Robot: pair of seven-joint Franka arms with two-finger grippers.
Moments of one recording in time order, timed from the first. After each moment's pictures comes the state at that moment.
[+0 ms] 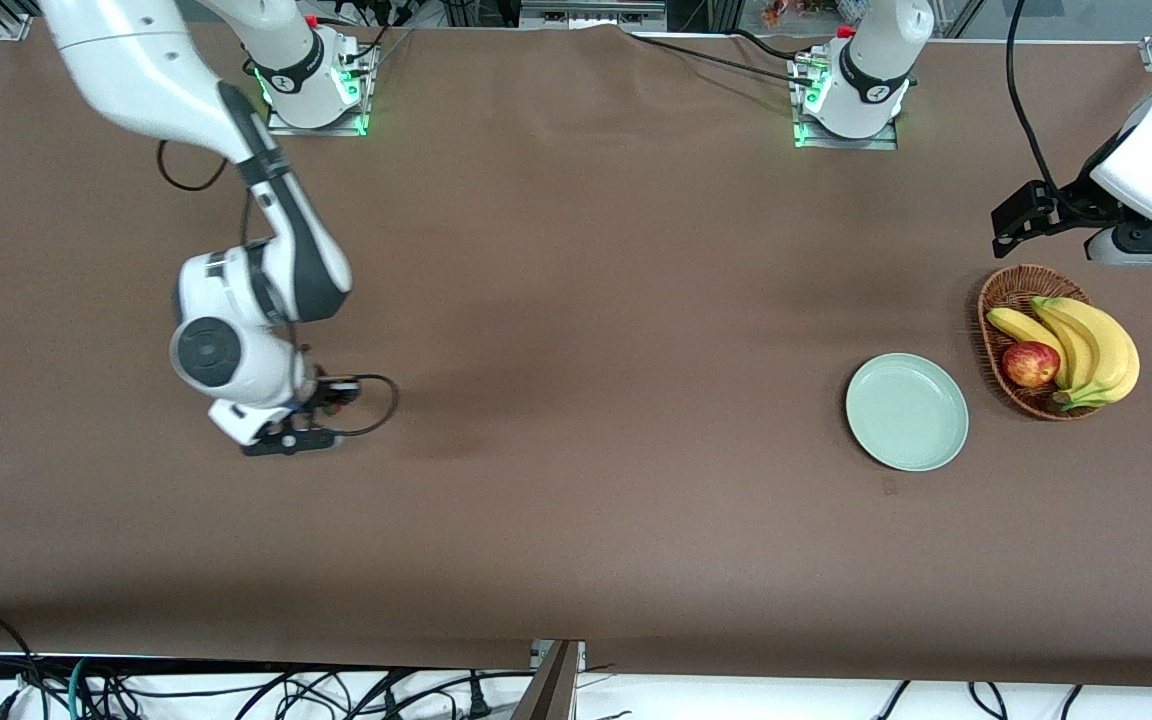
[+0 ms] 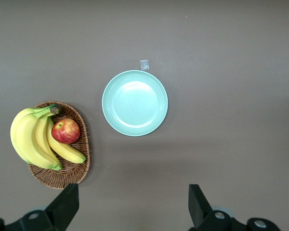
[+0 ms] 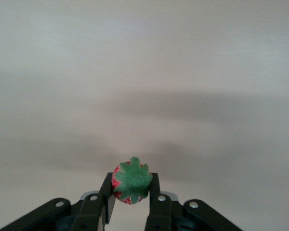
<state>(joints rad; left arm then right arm) -0.05 -0.04 -0.03 -1.67 0.04 1.63 -0.06 0.30 0.59 0.03 -1.66 -0.04 2.15 0.29</state>
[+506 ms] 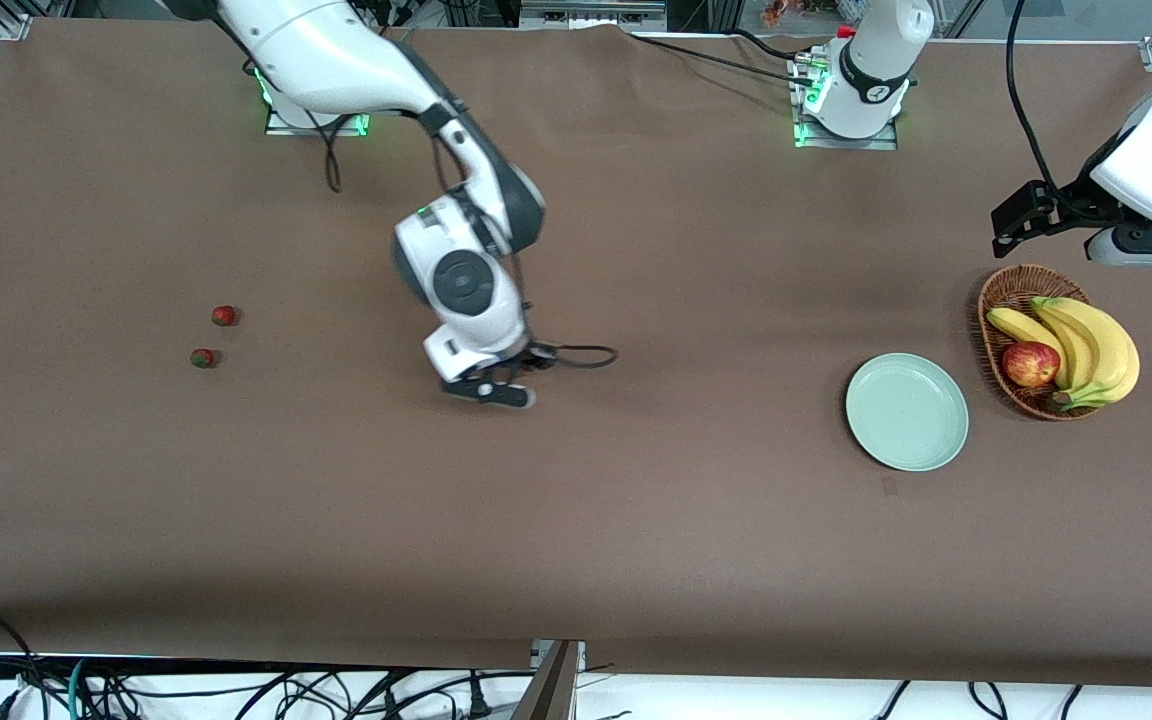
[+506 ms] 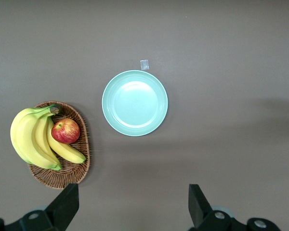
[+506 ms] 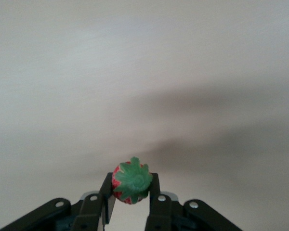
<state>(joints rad) -0.05 -0.04 -0.03 -1.67 0.04 1.63 -0.06 0.67 0.77 0.03 -1.41 0.08 2.22 0.87</state>
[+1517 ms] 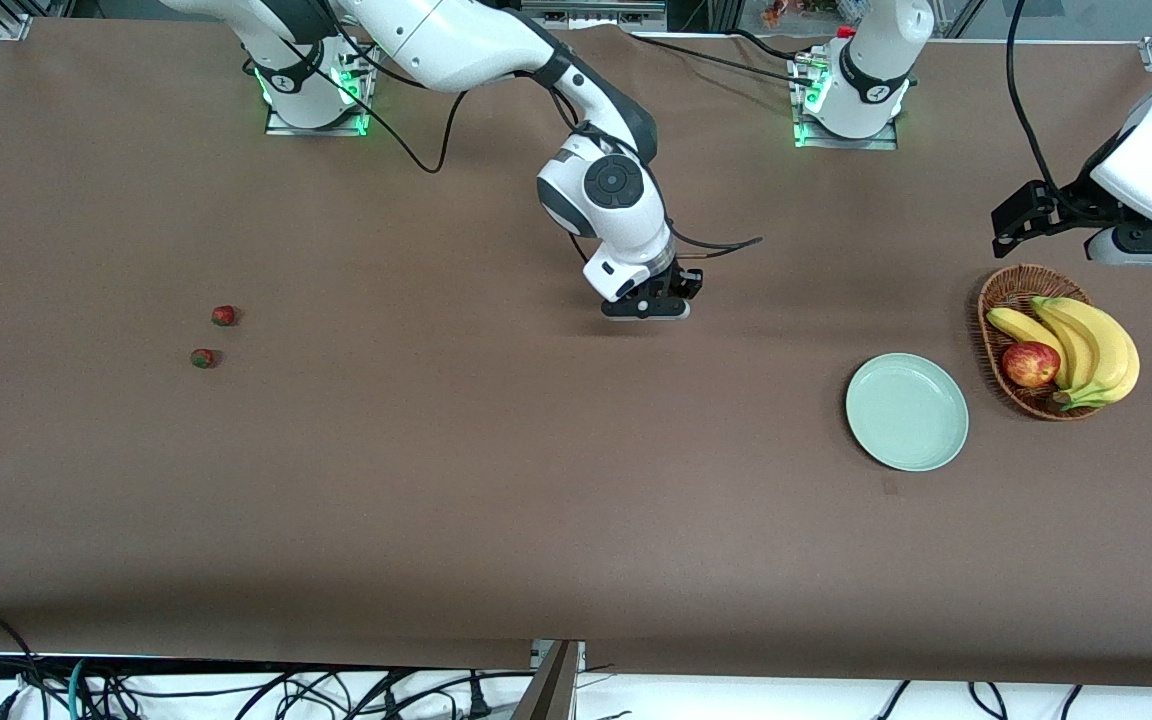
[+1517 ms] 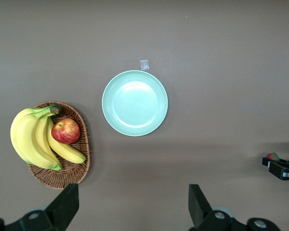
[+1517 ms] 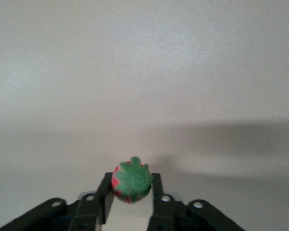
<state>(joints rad) -0.05 -0.04 -0.03 -1.67 0.04 1.63 -0.06 0.87 0.90 0.12 -1.31 0.09 2.47 0.96</state>
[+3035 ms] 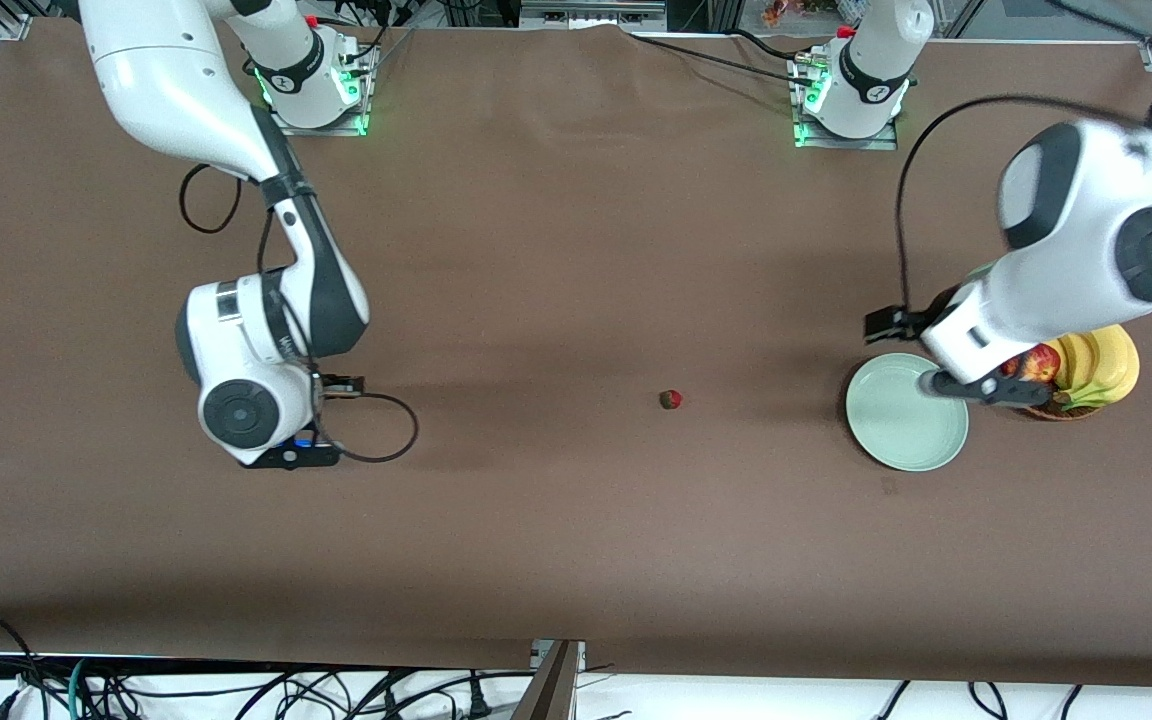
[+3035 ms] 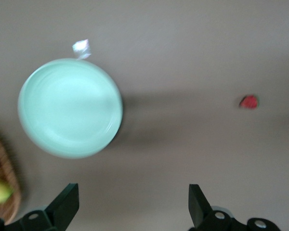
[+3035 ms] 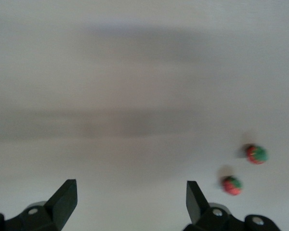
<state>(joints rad) -0.11 0.32 -0.07 -1.66 -0.07 1.85 -0.05 0.33 0.74 -0.14 -1.33 -0.06 1.65 0.16</state>
